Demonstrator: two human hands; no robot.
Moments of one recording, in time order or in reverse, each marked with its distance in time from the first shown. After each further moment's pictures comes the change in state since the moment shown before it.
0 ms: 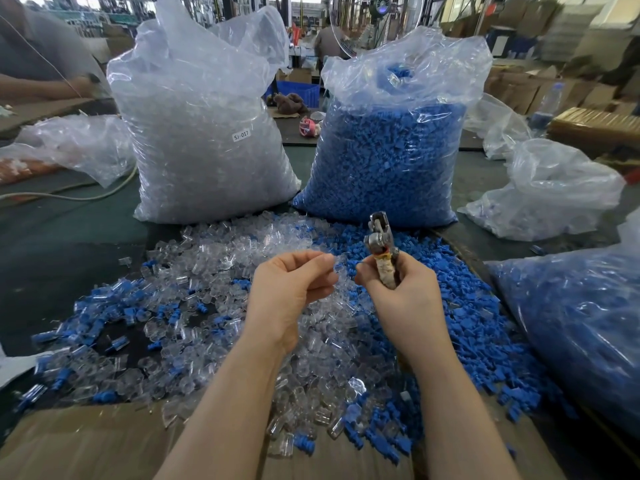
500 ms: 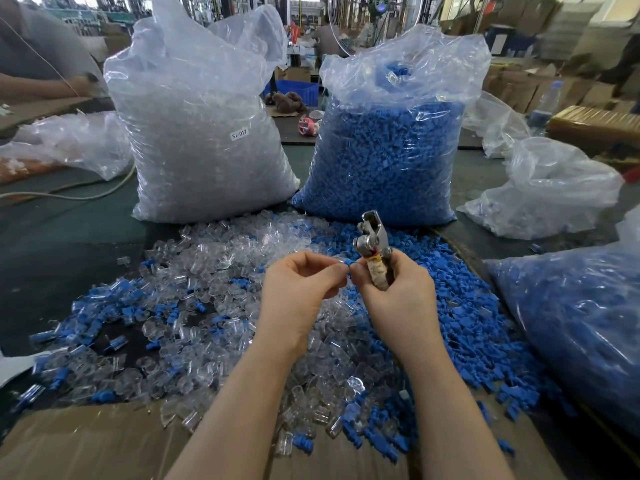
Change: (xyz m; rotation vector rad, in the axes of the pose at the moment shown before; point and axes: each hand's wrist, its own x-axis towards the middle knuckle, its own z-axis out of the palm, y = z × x) left_hand -0.006 -0.005 0.012 0.139 0.010 0.122; right_hand 0.001 0.002 0.005 -0.118 0.041 -0.087
